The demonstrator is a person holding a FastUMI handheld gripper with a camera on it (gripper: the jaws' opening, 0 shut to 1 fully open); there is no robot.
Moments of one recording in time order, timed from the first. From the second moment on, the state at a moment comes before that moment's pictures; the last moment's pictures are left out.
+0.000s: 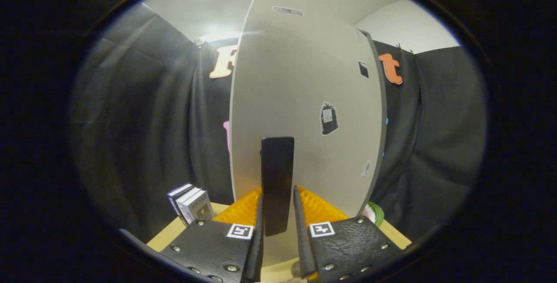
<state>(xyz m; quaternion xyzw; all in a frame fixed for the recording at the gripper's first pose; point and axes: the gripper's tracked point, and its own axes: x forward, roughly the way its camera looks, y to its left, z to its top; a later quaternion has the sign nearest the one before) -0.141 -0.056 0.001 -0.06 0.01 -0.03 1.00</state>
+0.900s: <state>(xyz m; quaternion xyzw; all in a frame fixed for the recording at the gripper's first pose) -0.274 -0.227 0.020 -0.03 -0.02 -0.06 1.00</state>
